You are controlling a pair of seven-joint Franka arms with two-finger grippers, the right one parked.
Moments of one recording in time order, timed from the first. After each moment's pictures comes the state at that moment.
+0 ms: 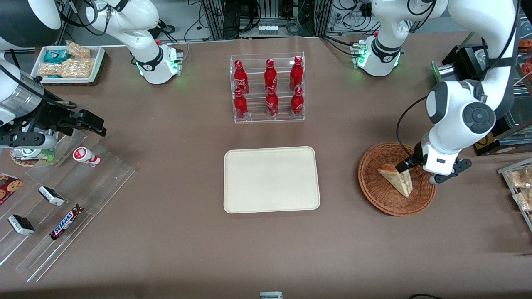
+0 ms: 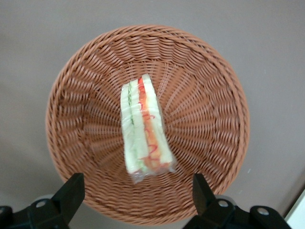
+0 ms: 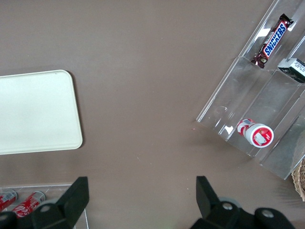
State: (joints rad) arm -0.10 0.18 0.02 -2.11 0.02 2.29 -0.66
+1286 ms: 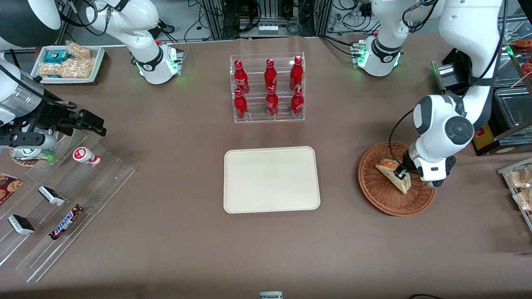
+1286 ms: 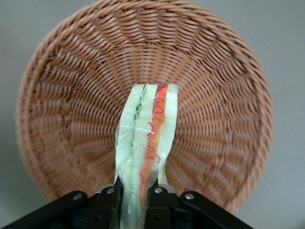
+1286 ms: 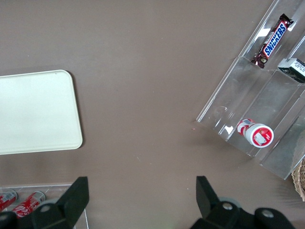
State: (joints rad) arm -0.11 0.25 0.02 -2.09 -0.02 2.28 -0.89
